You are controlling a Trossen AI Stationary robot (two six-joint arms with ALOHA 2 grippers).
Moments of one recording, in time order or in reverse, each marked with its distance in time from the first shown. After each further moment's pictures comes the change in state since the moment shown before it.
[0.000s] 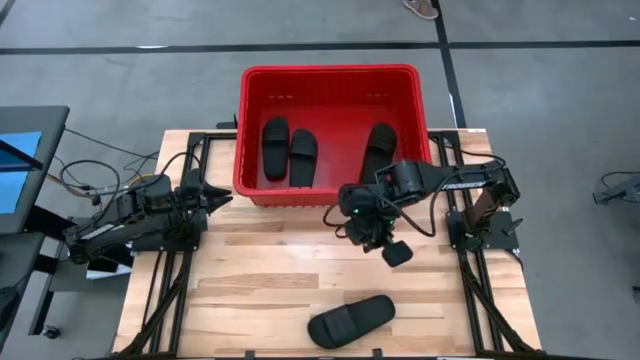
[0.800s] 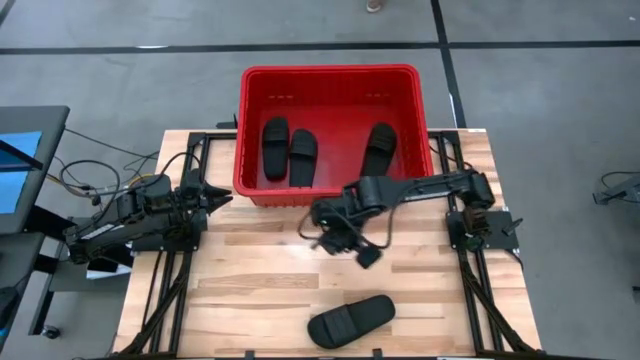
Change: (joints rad) left arm 0.000 0.000 0.000 0.000 0.000 0.000; right arm -0.007 0.181 0.001 0.155 0.088 -0.244
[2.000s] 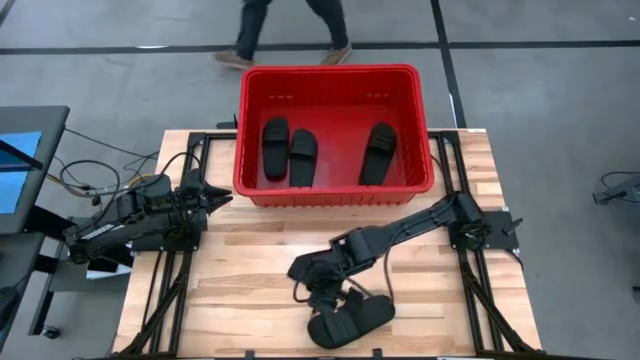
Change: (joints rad) left arm 0.000 0.000 0.000 0.000 0.000 0.000; right arm 0.210 0.148 0.004 0.437 0.014 -0.149
